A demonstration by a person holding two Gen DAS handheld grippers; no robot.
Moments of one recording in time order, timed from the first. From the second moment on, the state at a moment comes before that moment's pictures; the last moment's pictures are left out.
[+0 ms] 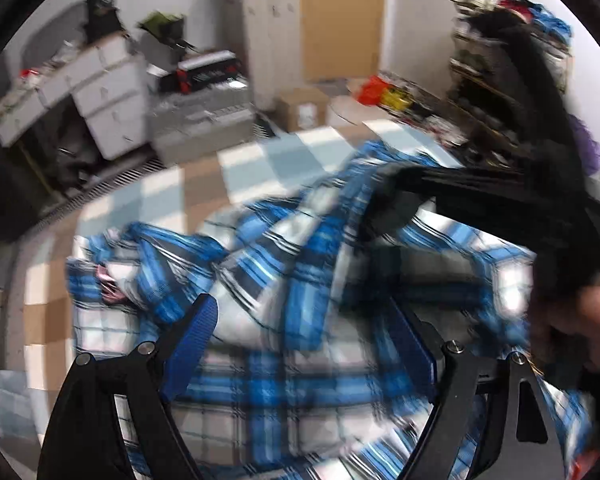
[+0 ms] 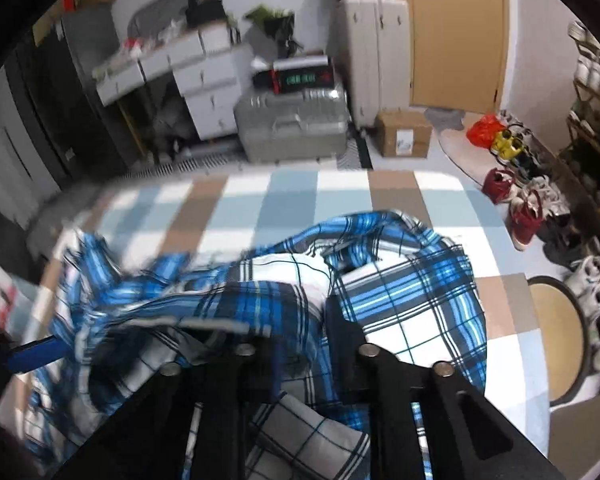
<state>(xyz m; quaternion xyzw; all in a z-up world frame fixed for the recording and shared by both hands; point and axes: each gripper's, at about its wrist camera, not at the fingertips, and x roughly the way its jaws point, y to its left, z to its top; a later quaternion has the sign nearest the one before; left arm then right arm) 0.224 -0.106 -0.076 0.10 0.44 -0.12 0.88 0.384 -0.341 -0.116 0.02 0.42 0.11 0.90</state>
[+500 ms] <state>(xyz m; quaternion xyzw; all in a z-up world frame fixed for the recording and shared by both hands) 0.199 -0.074 -0.028 0.12 0.44 -0.07 0.89 0.305 -0.306 -0.024 -0.02 0.33 0.15 0.93</state>
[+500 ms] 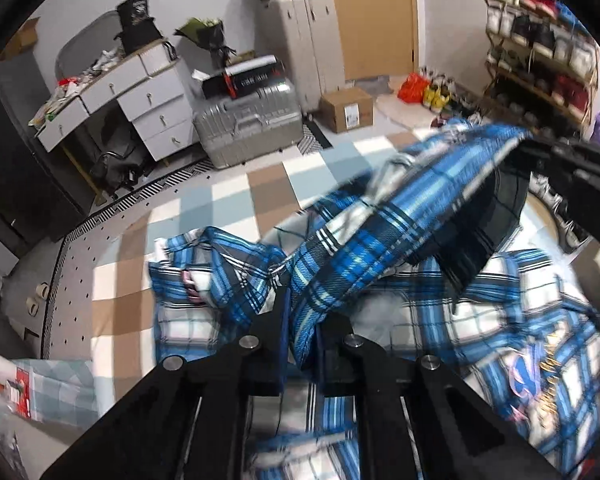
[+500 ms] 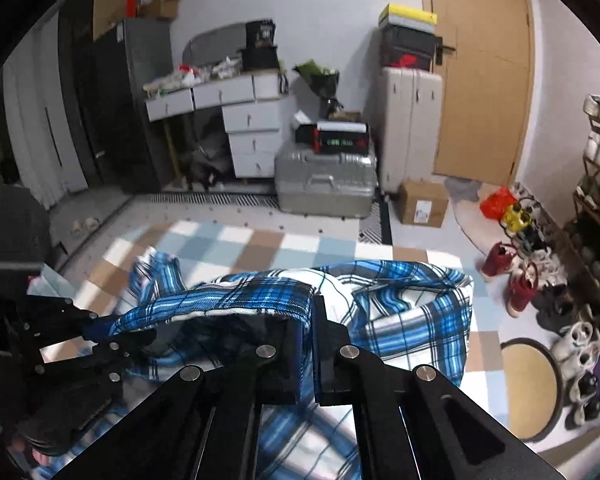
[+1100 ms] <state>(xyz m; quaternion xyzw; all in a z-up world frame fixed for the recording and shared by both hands) 0.080 -0.064 -0.123 -0.02 0.50 -0.09 0.86 0.122 -0.340 -0.137 0.16 0.39 0.09 0.90</state>
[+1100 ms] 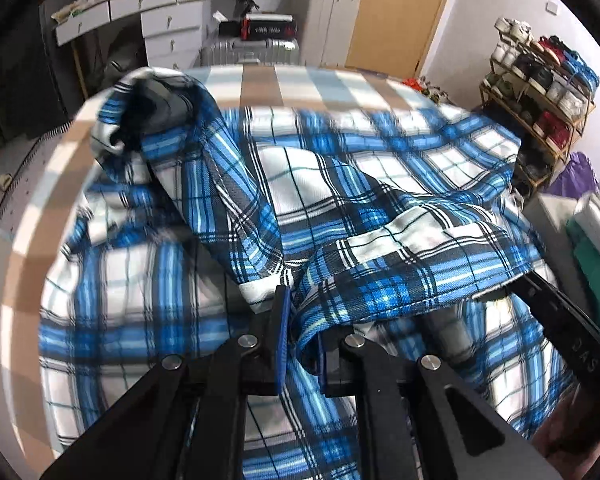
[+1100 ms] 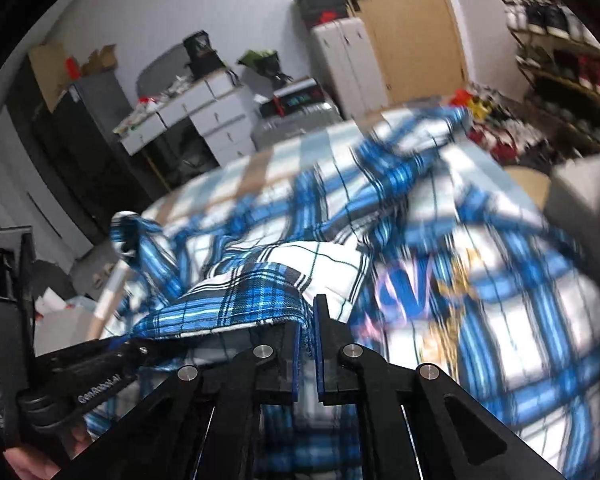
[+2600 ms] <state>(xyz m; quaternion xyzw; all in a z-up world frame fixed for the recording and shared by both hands) 0.085 -0.048 -0.123 0.01 0.51 -0.14 0.85 0.241 -0.454 -0.158 0.27 0.50 0.02 0.82</state>
